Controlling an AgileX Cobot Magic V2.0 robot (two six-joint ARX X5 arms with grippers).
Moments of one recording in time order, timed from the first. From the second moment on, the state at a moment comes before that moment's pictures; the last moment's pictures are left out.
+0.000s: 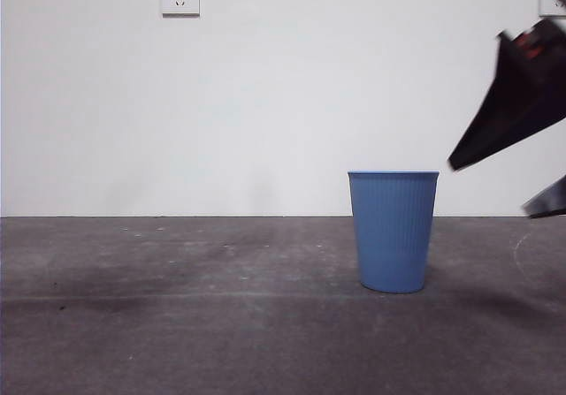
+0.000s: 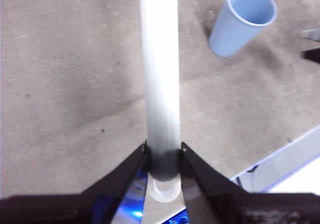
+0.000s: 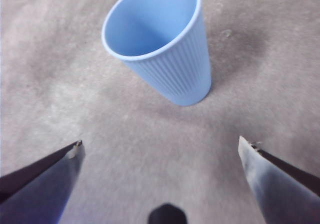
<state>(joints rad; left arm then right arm) -0.68 0.80 1.01 -0.97 -0.05 -0.31 0.24 0.96 0.44 -0.16 -0.43 0.09</state>
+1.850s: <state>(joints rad) -0.68 0.80 1.01 -1.04 -0.05 -0.30 0.39 1.69 0.43 0.80 -0.29 0.01</state>
